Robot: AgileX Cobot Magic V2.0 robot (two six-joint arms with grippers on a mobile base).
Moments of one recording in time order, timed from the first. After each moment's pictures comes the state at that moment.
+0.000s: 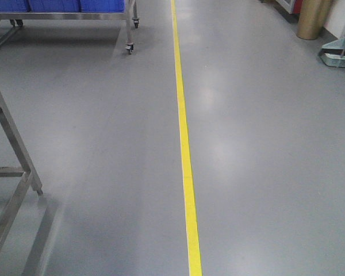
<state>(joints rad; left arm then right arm) -0.28 0.49 -0.48 -0.10 0.67 -0.08 0.09 0.37 -0.40 0.24 0.71 -0.20</state>
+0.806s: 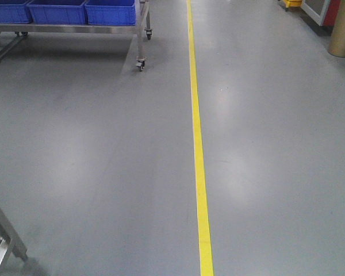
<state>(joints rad) -0.28 0.49 -0.48 -0.10 0.67 -0.08 0.09 0.37 -0.40 0.24 0.71 -0.20</state>
